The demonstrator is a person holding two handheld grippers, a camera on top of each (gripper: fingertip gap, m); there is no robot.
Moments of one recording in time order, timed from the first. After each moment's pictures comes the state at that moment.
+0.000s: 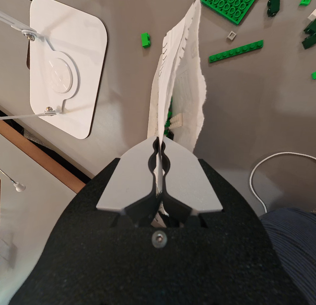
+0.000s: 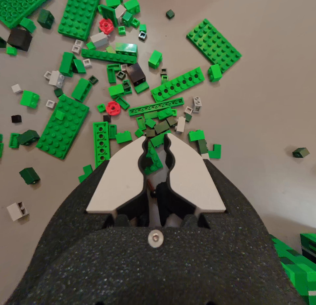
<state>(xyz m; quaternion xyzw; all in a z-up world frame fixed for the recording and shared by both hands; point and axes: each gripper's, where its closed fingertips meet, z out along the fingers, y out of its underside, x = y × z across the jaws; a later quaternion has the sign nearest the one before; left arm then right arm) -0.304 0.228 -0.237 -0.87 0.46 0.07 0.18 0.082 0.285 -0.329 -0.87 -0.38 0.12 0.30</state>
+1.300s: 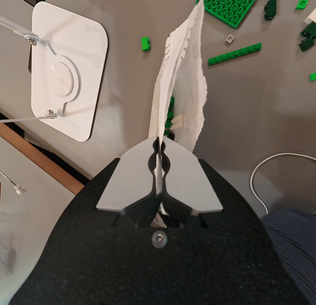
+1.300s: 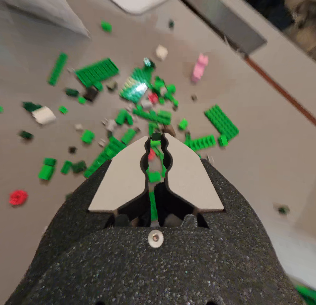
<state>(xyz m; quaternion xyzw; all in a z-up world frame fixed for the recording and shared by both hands) -0.302 0.230 -0.236 -0.86 0.46 0.06 0.19 0.023 0.276 -0.275 -0.78 -0.44 0.14 0.42</state>
